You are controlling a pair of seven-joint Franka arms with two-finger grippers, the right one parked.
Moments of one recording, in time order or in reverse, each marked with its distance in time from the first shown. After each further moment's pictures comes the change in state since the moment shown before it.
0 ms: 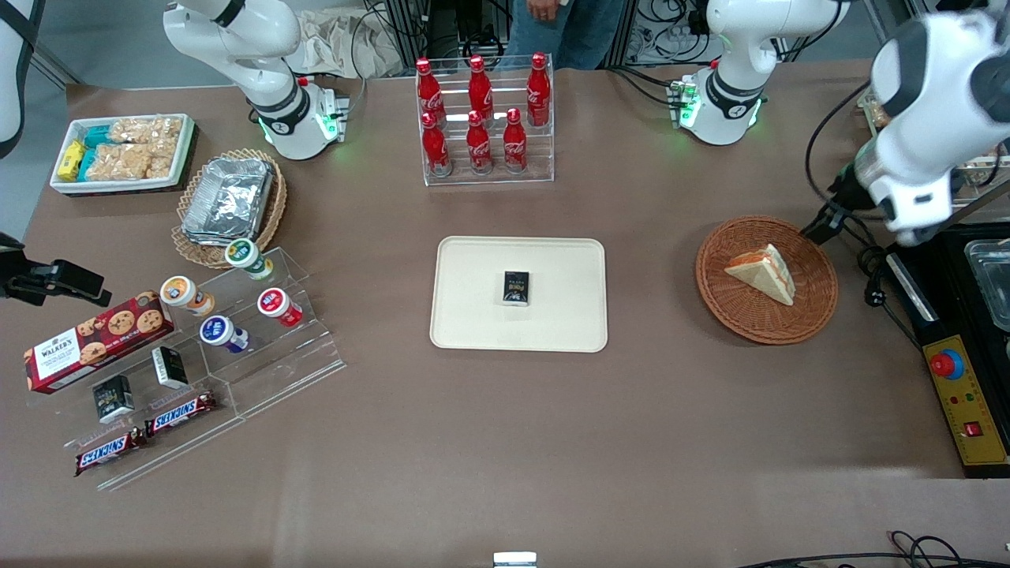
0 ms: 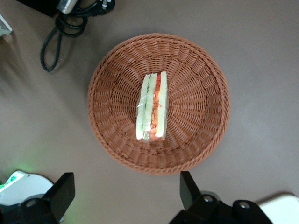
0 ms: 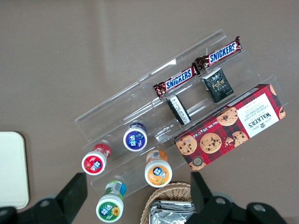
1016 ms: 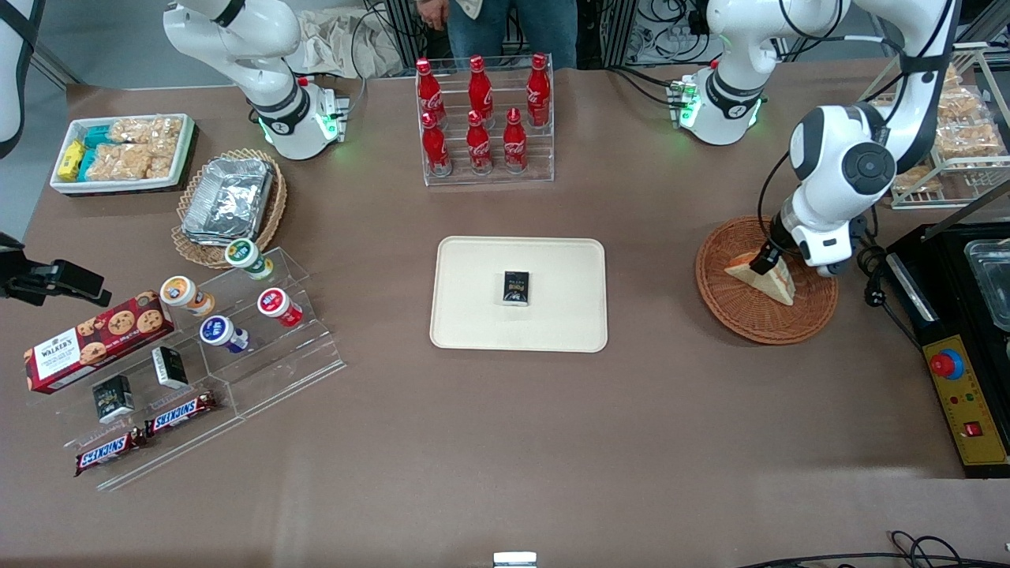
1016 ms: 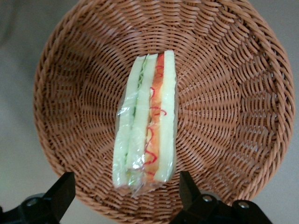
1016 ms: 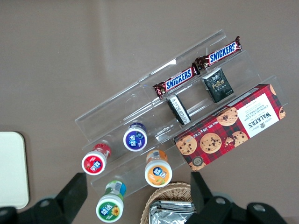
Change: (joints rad) arm 0.004 0.148 -0.010 -0.305 0.014 0.490 -0.050
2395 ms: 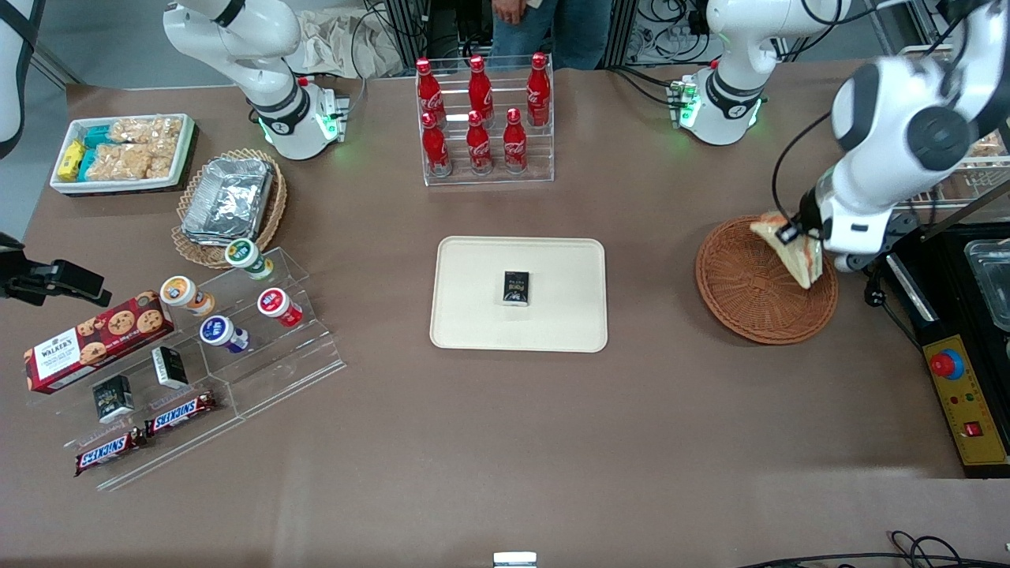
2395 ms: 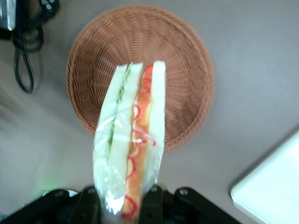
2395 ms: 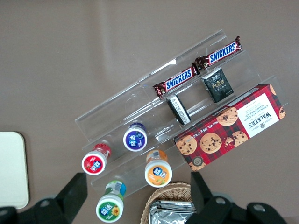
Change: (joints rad) arm -0.052 -0.113 -0.014 0.434 -0.080 -0.650 0.406
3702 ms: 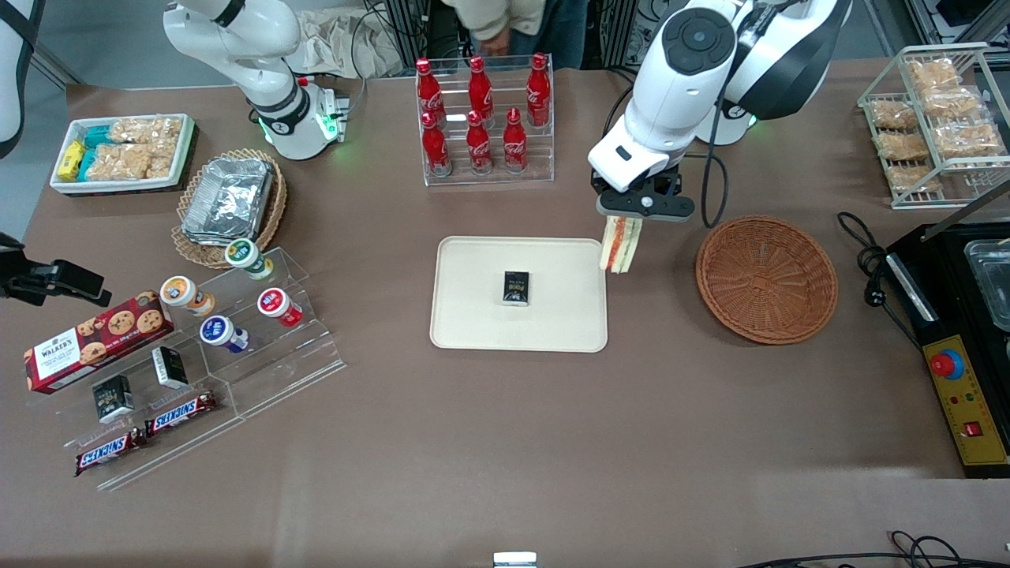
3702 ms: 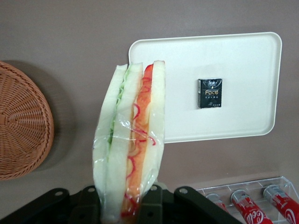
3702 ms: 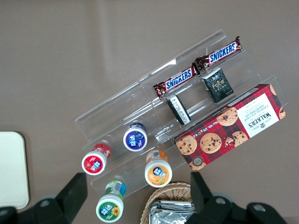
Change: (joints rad) arm -0.156 0.131 -0.370 0.194 -0.063 0.120 0.148
